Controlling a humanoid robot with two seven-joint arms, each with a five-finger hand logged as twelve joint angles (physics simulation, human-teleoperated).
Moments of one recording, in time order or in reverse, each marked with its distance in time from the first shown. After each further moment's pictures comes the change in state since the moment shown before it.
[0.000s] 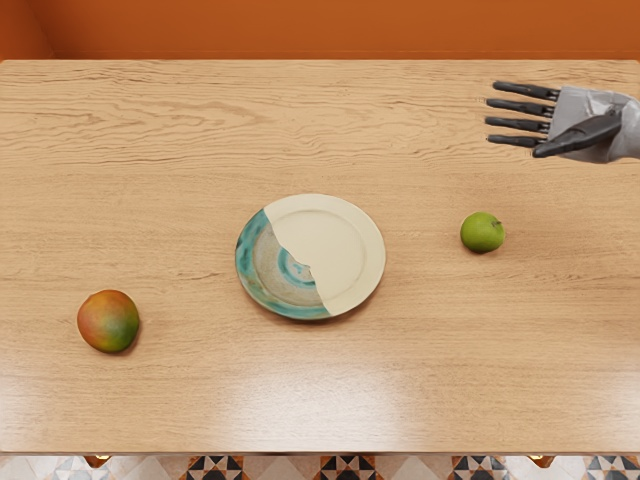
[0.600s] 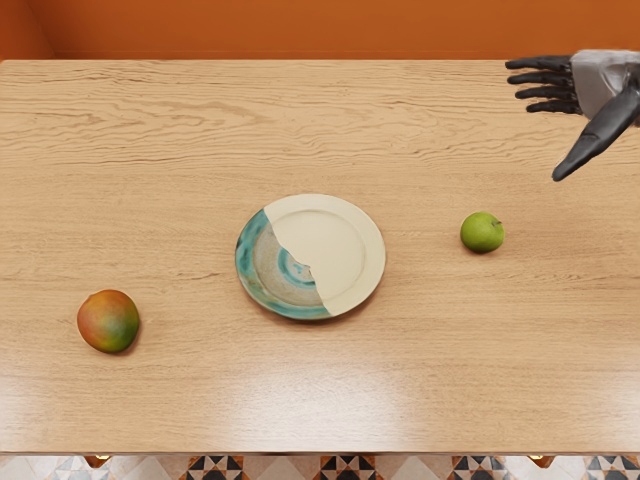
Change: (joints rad) left arm 0.000 0.000 0.000 0.000 0.000 0.000 0.000; right arm -0.031 -0.068 0.326 0.245 -0.795 0.001 0.030
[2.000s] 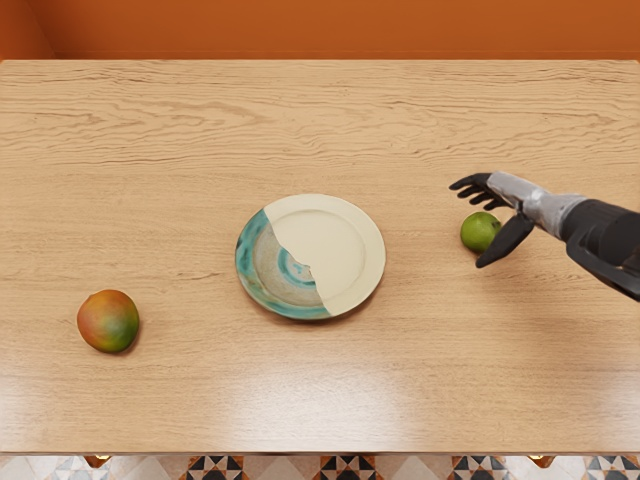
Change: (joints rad) left arm 0.000 0.000 0.000 0.000 0.000 0.000 0.000; right arm -0.209 0.140 -0.263 0.324 -0.546 -0.636 -0.011
